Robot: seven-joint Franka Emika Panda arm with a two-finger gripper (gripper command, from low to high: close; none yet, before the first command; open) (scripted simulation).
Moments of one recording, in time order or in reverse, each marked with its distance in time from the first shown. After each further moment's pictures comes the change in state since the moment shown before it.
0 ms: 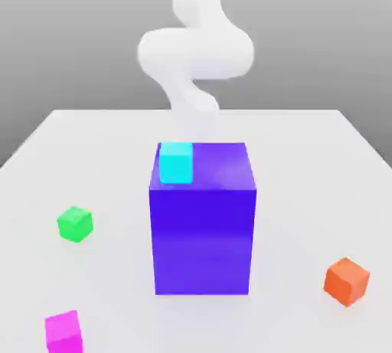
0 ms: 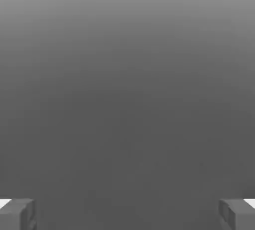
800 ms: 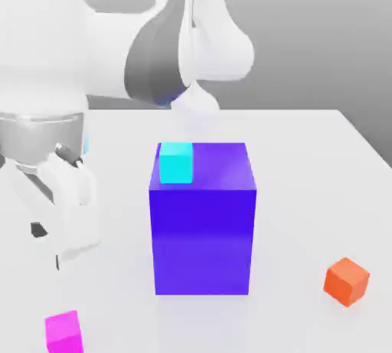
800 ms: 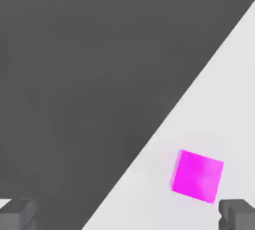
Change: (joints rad) arm -0.246 0.877 -0.054 -0.018 0.017 0.280 0.600
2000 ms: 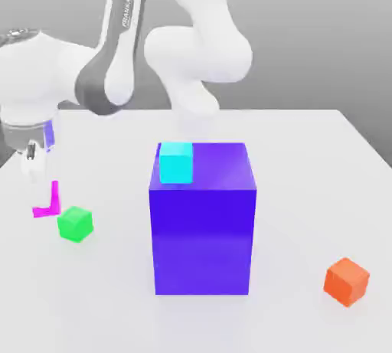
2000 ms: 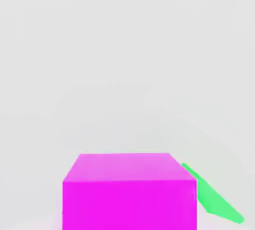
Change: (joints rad) arm -0.291 -0.365 -0.257 -0.546 -0.198 0.067 -0.118
